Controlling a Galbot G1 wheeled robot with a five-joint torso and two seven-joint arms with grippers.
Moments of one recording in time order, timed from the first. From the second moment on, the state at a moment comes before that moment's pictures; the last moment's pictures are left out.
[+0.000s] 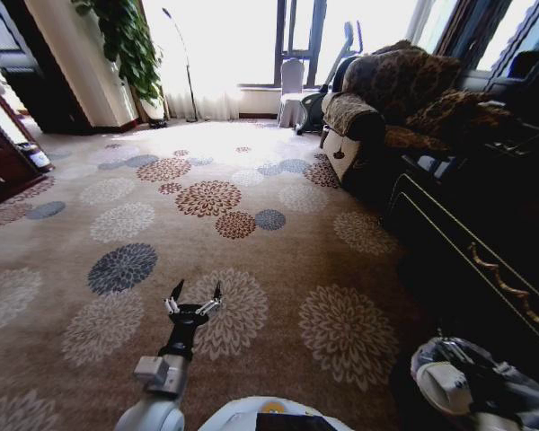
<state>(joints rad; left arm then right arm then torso) 1.98 -1.53 -0.51 -2.43 -0.06 -0.05 -0.07 -1.98 1.37 0.91 2.07 0.56 0.40 -0.02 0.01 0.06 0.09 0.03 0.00</state>
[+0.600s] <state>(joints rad) 2.00 -1.58 -0.37 -2.33 0.07 -0.13 -0.09 -1.99 1.41 0.89 2.13 0.51 0.35 -0.02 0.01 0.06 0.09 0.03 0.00</state>
